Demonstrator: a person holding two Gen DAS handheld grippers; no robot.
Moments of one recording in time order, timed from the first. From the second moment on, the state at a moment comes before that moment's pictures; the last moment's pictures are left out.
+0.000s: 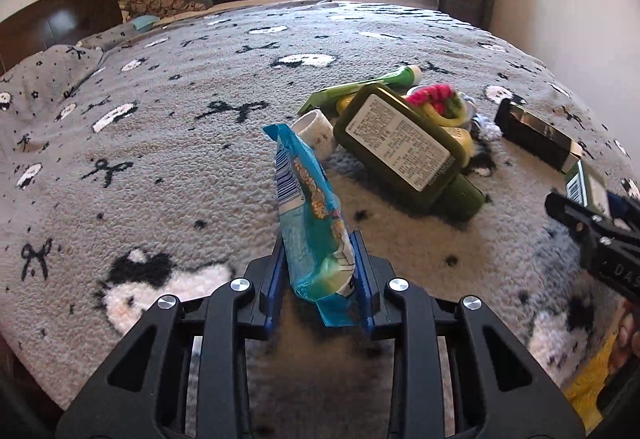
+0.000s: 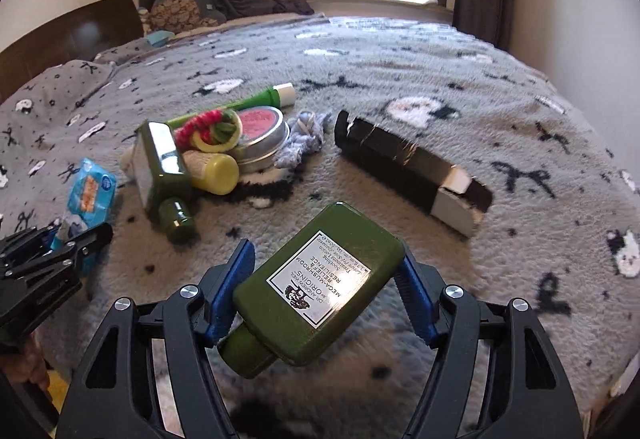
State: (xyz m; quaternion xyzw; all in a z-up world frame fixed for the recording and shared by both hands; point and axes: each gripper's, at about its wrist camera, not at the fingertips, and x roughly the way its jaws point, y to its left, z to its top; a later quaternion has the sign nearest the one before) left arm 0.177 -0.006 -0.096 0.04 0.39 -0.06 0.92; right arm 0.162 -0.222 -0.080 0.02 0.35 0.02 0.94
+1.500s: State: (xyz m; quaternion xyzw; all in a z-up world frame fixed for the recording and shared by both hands) left arm -0.030 -0.031 -0.181 0.03 0.47 -0.18 0.87; right arm -0.014 -0.196 -0.143 0.02 0.41 0.12 0.90
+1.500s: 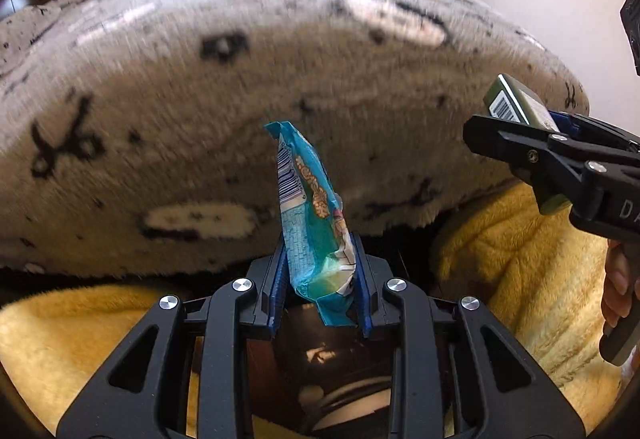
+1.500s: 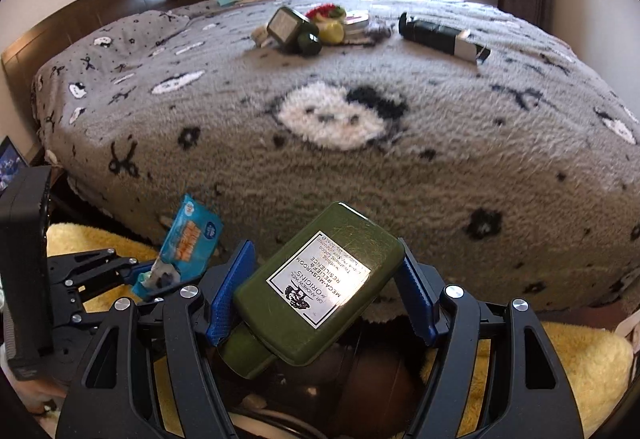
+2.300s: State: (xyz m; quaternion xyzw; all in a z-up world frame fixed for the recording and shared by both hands) left arm -0.026 -0.028 -0.253 0.00 0.57 -0.18 0.80; right arm 0.007 -0.196 -0.229 0.10 0.54 0.16 0.82
